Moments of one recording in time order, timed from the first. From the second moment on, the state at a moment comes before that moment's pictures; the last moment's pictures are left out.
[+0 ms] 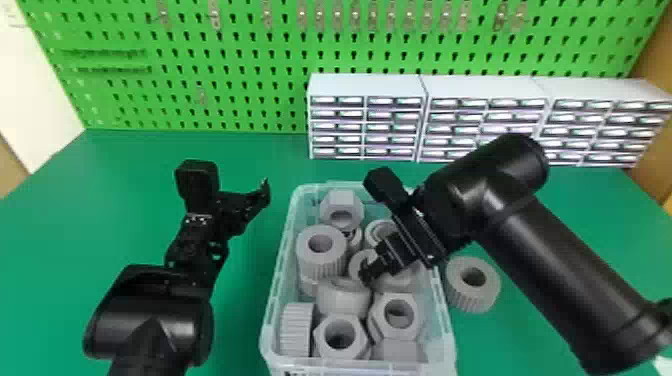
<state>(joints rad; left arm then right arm) -0.14 0.06 -0.04 -1.50 0.01 0.12 -0.04 -0.72 -0.15 0.62 -1.31 -0.37 1.46 0.30</state>
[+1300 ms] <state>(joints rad) -0.14 0.06 -0.04 -1.50 0.01 0.12 -0.04 -0.76 -0.14 0.59 -1.36 -0.38 1.47 0.30</state>
